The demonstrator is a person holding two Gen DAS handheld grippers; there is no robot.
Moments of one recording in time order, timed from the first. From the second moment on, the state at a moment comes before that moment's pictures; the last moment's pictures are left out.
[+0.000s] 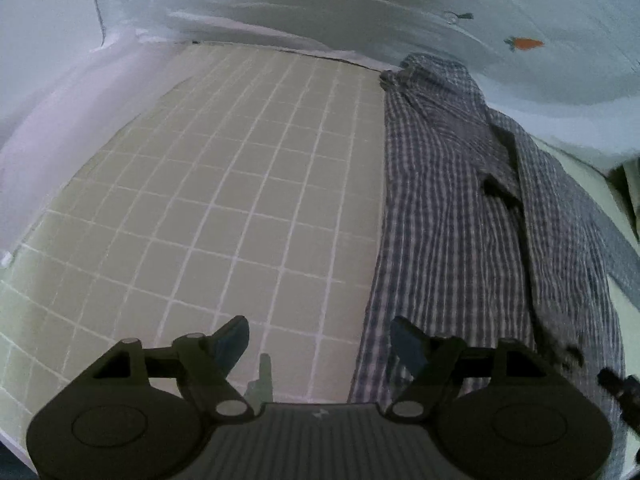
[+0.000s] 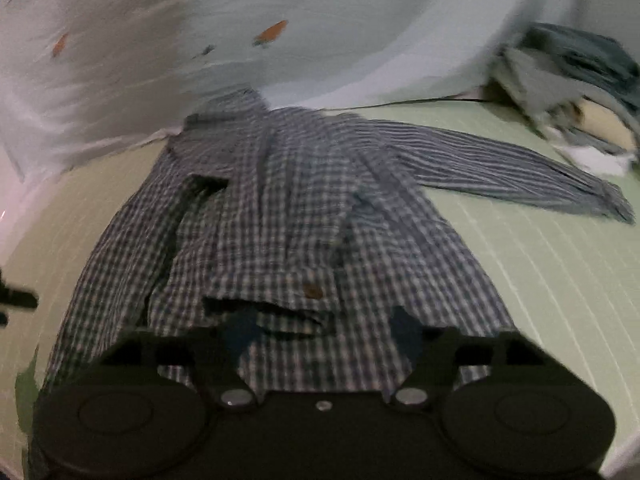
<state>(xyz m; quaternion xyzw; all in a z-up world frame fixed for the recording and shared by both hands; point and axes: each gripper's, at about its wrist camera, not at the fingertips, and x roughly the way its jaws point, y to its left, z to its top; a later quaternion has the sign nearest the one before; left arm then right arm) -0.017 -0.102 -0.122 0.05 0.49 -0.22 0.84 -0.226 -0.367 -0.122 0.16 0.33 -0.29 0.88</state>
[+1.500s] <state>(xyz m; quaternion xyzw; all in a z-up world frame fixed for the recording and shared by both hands) -0.120 -0.266 -0.129 -0.10 0.50 -0.29 0.81 -0.317 -0.544 -0.146 0.17 0.37 -0.31 0.86</state>
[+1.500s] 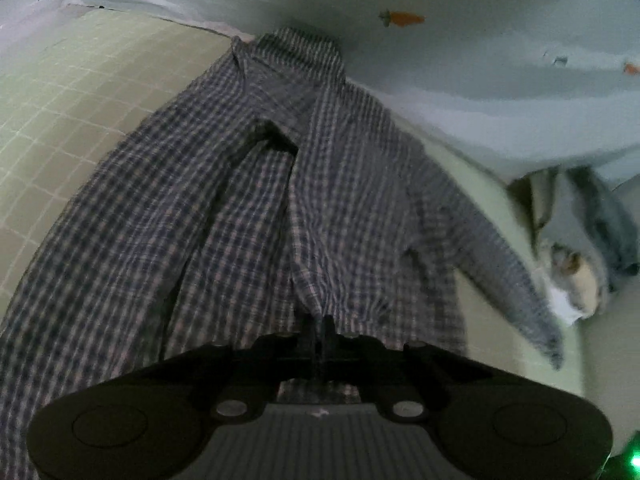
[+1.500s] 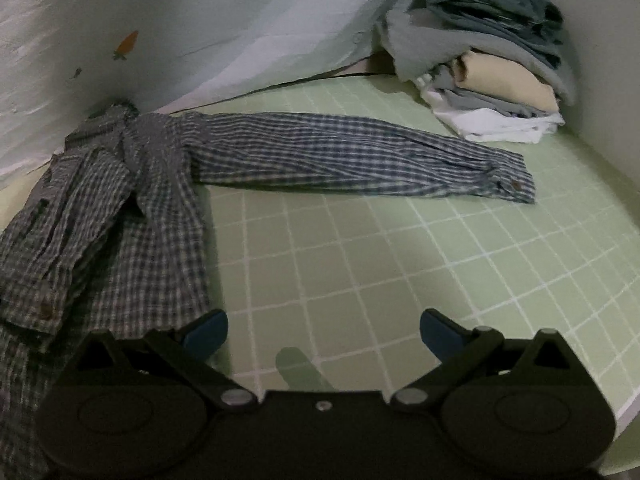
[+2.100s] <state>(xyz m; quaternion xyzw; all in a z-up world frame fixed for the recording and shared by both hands) -0.097 -0.116 -0.152 -0.20 0.56 -0.22 0.77 -0.265 -0.448 -0.141 0.15 0.40 -0.28 0.86</state>
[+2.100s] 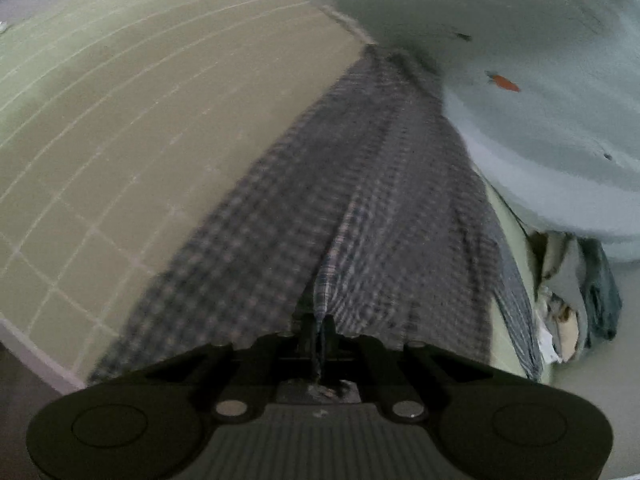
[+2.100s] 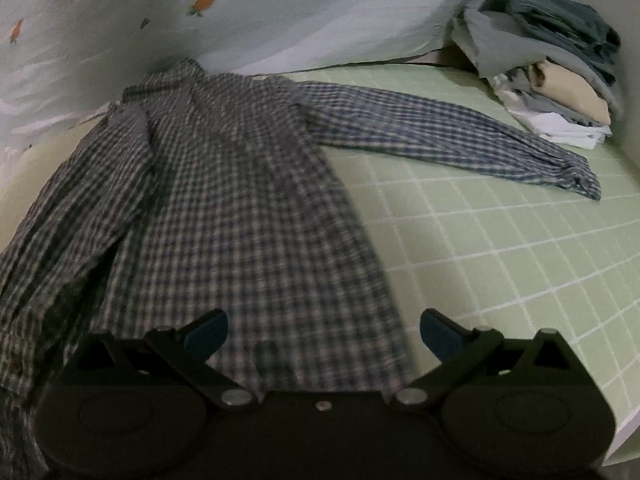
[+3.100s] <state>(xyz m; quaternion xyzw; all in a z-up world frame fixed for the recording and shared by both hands) -0.081 -0.168 -0.174 -0.11 0.61 -0.16 0.77 -0.283 -0.495 -0.143 0.22 0.37 -0.31 0.85</state>
